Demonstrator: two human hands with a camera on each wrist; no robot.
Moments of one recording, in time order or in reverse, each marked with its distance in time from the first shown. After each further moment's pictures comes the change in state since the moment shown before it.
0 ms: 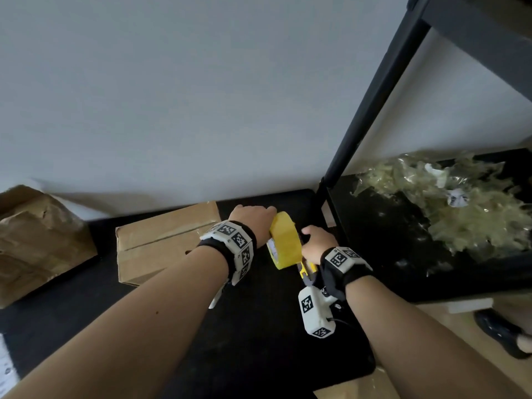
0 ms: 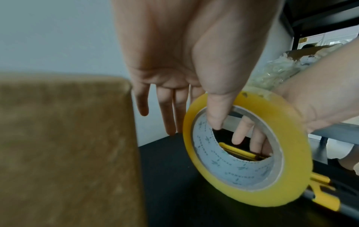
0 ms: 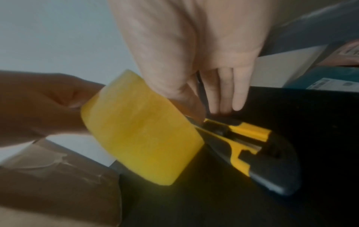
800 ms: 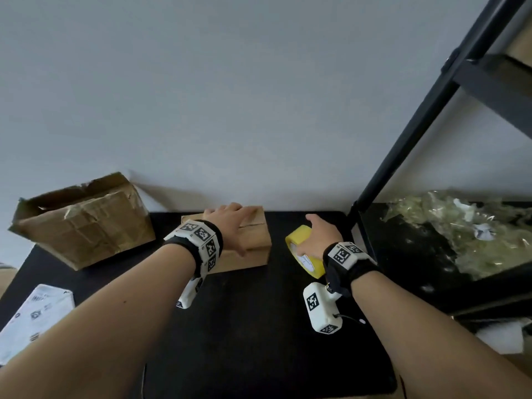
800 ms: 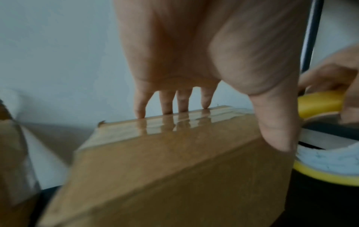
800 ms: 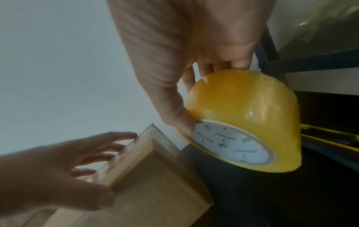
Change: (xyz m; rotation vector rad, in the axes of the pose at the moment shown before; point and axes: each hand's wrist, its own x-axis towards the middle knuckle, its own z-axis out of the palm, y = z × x) left_hand -0.115 -0.095 -0.013 -0.149 0.011 -0.245; right_hand -0.057 -0.077 -0.002 -0.119 0.107 -0.245
